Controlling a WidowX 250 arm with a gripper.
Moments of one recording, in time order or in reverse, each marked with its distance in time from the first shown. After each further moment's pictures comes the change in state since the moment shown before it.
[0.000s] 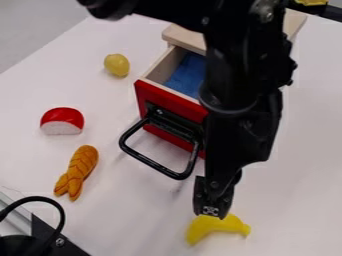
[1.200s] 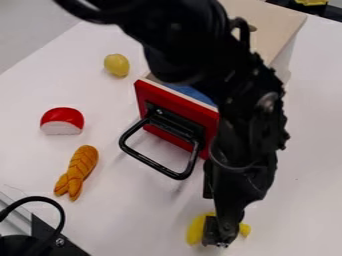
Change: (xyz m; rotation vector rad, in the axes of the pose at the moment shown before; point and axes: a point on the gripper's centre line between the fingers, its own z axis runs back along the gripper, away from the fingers) arm 0.006 0.004 -0.073 -0.009 0.063 0.120
